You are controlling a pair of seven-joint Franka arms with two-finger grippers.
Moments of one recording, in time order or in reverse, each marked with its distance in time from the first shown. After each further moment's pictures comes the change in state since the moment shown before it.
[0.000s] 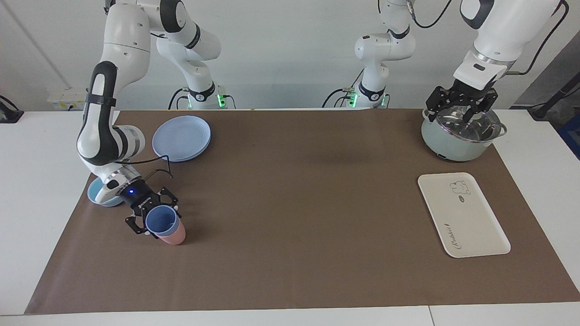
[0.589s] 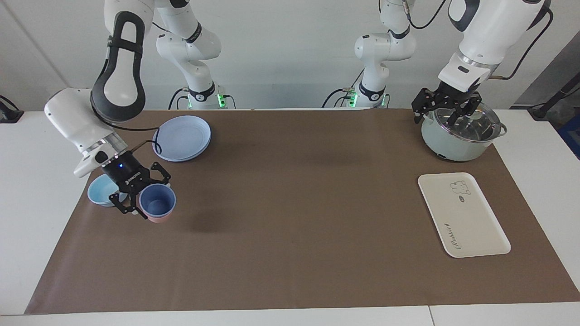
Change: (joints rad) left arm -0.063 -0.002 -0.007 -0.038 -0.069 0.060 -0.075; right arm 0.070 -0.261 0.004 0.043 -0.815 0.055 0.665
